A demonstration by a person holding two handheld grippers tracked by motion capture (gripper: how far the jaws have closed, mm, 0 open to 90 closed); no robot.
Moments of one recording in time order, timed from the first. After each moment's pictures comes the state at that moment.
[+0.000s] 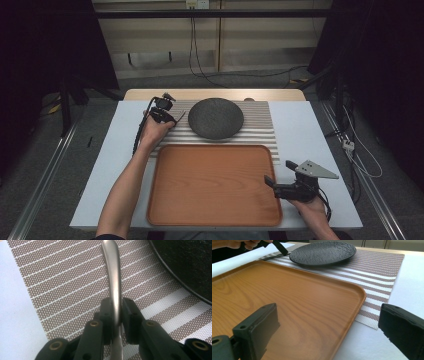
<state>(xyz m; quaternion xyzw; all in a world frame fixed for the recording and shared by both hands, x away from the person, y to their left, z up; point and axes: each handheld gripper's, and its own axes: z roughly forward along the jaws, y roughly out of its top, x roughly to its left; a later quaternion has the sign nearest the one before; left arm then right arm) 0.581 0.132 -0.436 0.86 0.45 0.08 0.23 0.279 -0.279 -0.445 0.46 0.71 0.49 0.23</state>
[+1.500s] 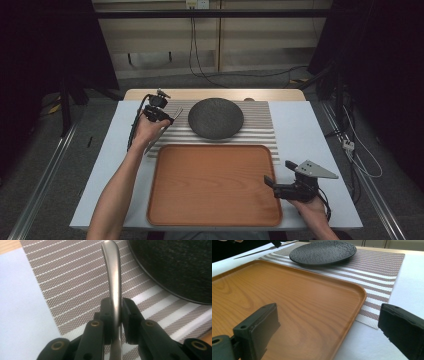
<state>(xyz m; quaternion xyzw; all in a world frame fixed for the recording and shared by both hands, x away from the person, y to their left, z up) 0.559 0.146 -0.402 0.85 0.45 0.08 0.26 0.280 -0.278 -0.445 0.46 0.71 0.49 0.23</state>
